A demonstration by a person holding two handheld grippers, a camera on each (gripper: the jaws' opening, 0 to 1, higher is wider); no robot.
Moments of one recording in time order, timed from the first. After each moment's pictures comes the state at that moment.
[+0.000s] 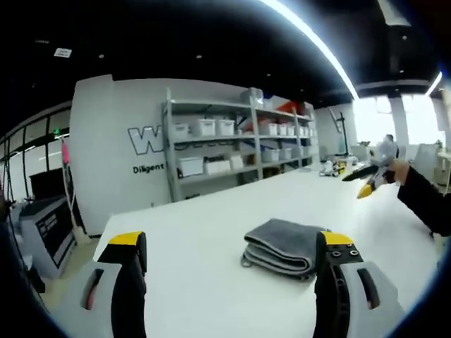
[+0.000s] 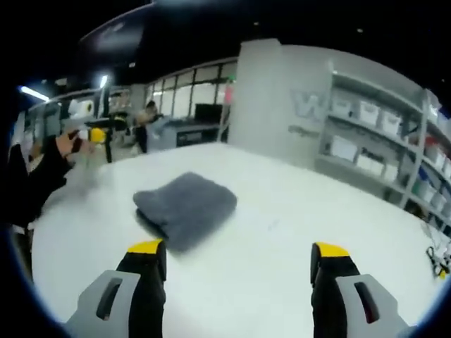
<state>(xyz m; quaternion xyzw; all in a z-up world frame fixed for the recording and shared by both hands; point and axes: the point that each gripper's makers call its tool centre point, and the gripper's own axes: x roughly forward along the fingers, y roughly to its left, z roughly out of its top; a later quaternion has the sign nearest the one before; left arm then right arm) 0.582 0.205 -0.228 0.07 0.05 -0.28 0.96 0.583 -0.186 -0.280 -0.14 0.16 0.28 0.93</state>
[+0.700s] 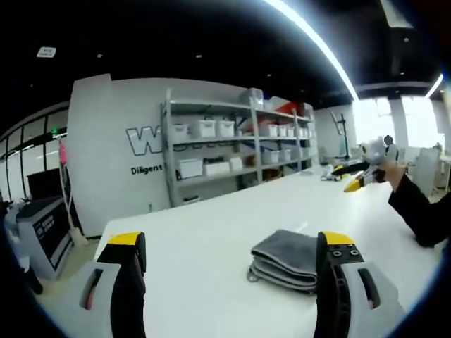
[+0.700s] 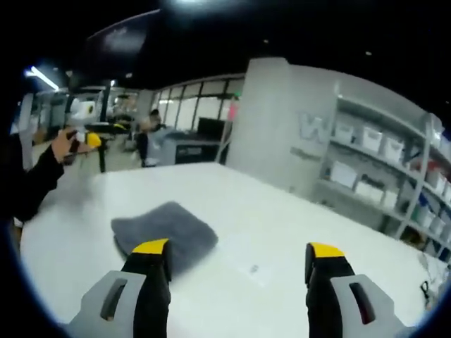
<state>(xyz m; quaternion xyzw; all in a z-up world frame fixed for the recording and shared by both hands) 0.635 0.215 -0.211 0.04 0.05 -0.28 0.96 0.656 -0.177 -0.250 -0.14 0.12 0.32 0.93</state>
